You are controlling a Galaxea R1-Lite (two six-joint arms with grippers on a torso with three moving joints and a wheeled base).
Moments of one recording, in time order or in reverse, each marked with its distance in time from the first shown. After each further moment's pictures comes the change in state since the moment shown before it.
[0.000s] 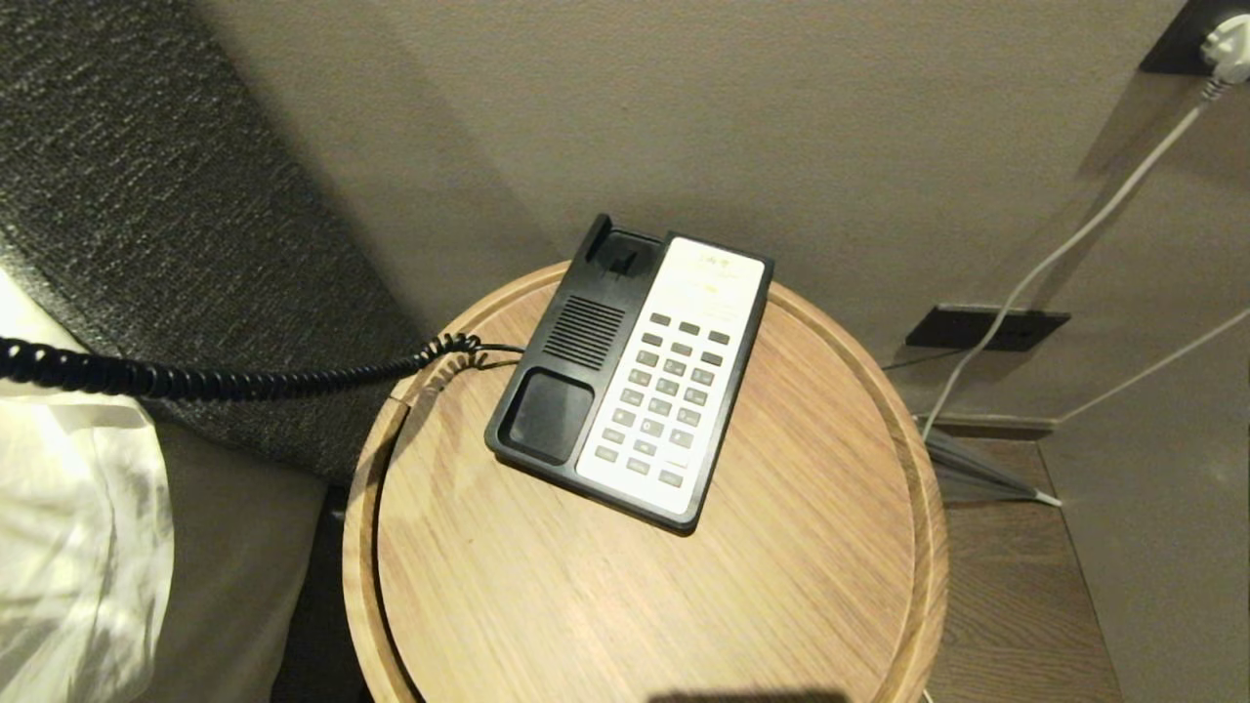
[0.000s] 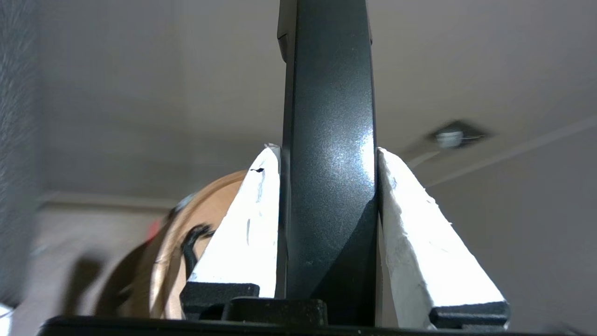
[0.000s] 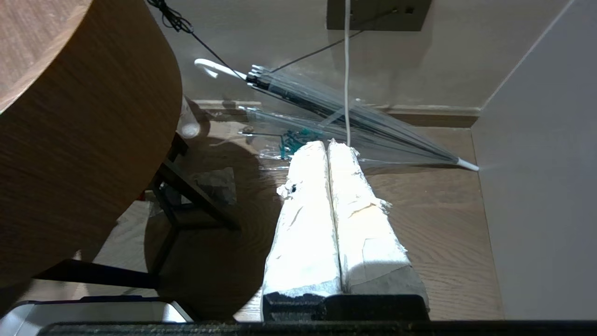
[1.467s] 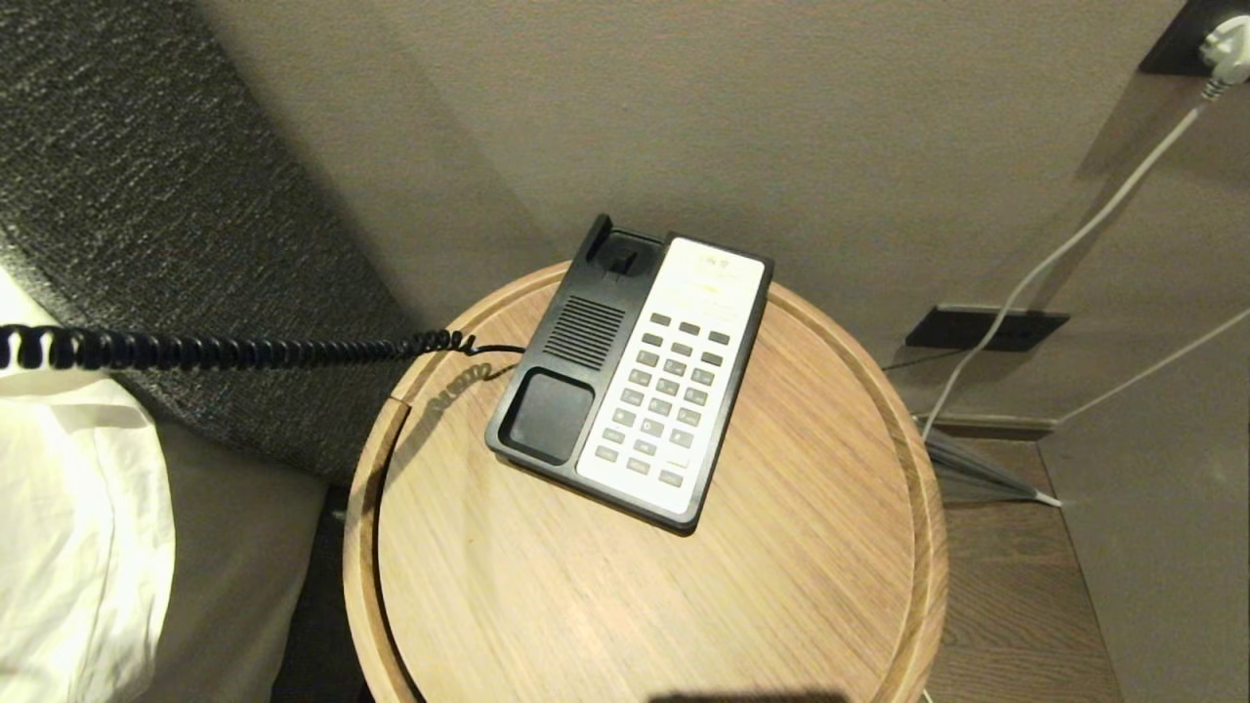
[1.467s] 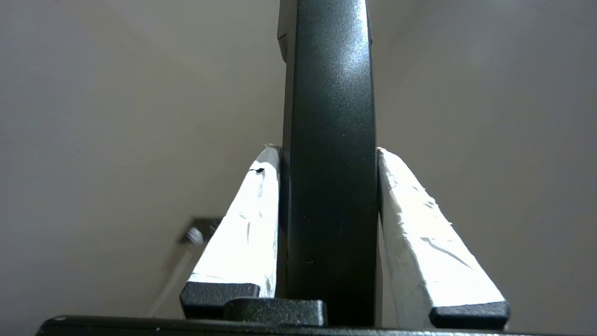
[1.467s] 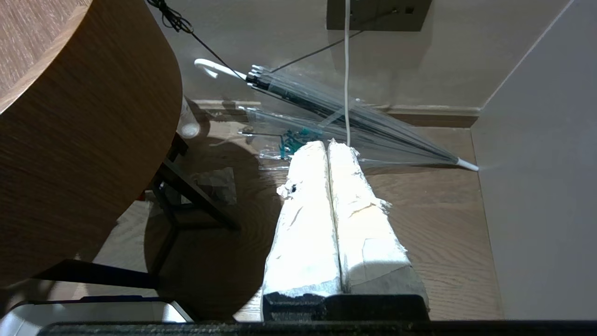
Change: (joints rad) left arm 0.001 -0.237 0.402 -0.813 -0.605 -0.116; right arm 0.000 0.000 0.000 0.000 0.000 0.000
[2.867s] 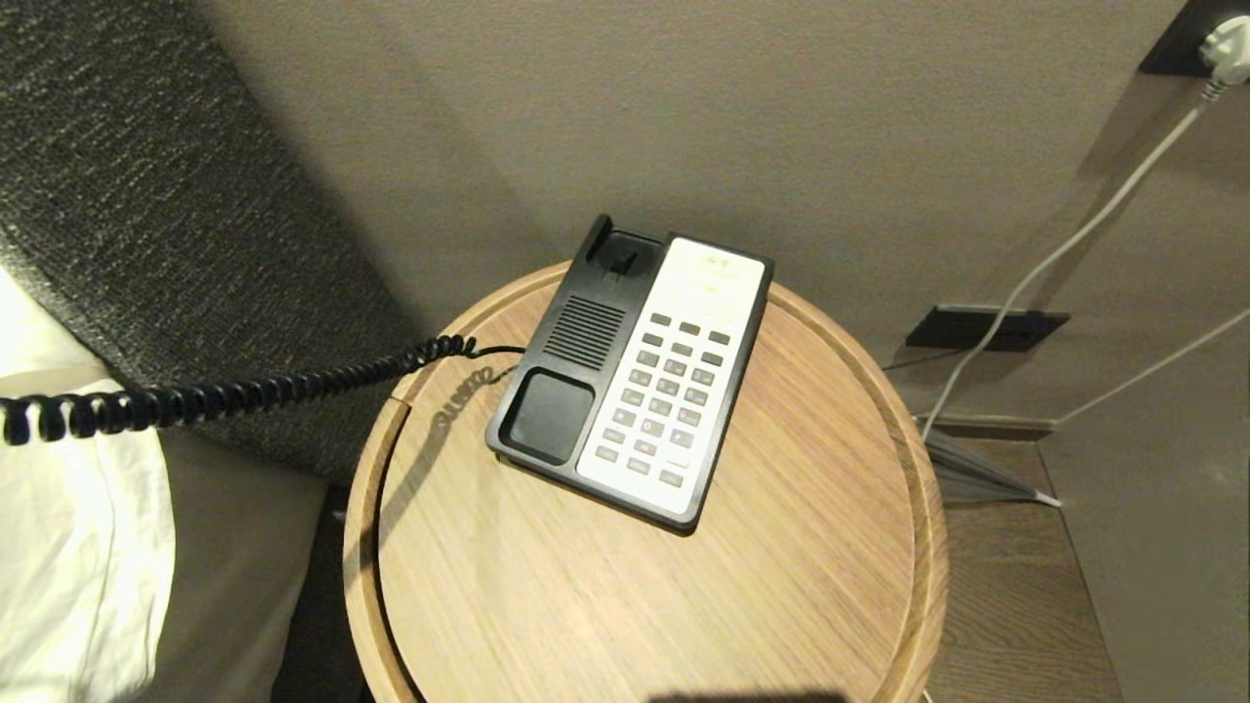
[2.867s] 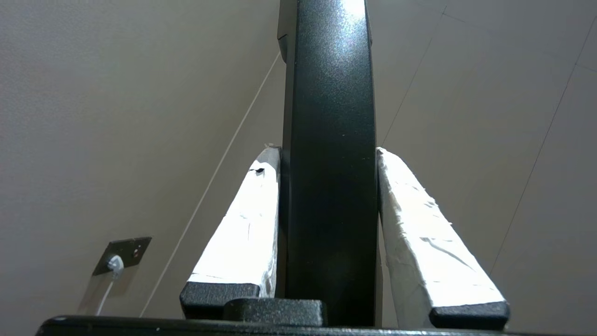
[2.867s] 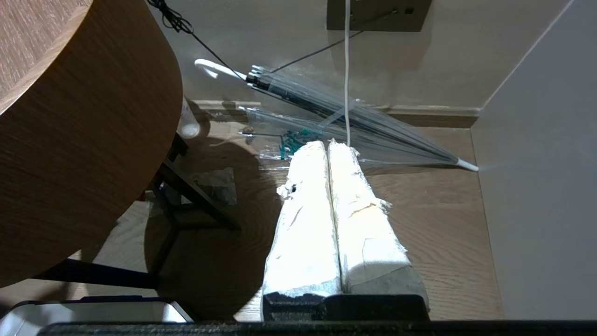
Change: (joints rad) left arm -0.059 -0.027 0.154 -0.270 -0.171 -0.048; right arm 0.000 0.000 0.000 0.000 0.000 0.000
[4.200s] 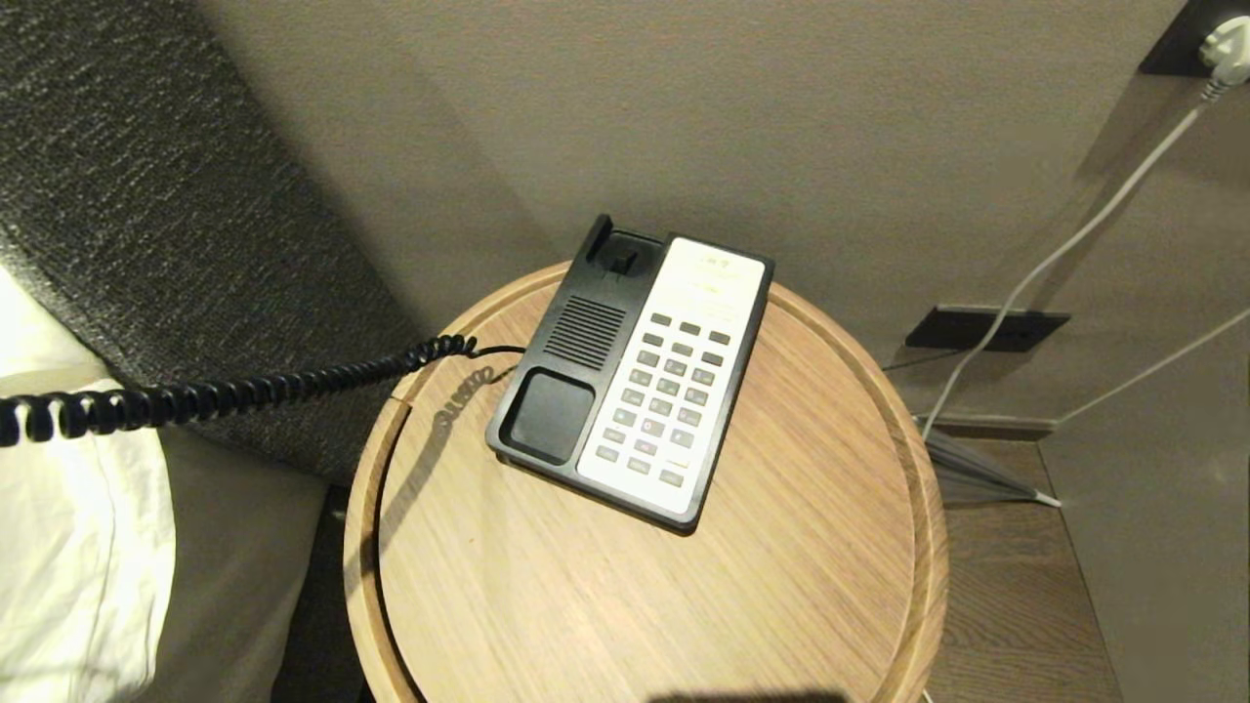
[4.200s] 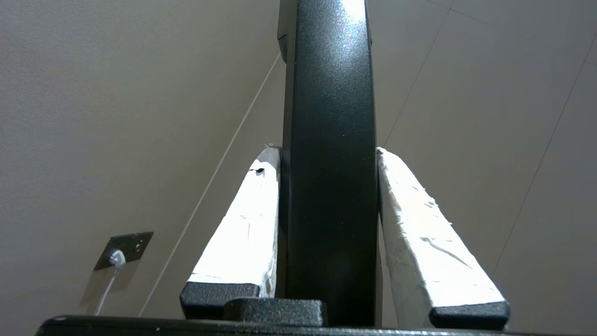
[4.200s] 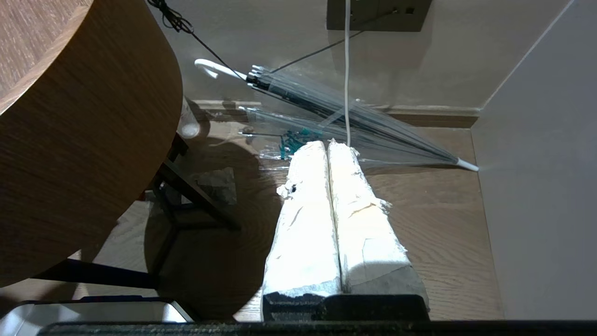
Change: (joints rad) left arm 0.000 0.030 -0.010 0.000 0.001 0.002; right arm 0.000 0.000 0.000 0.000 0.000 0.000
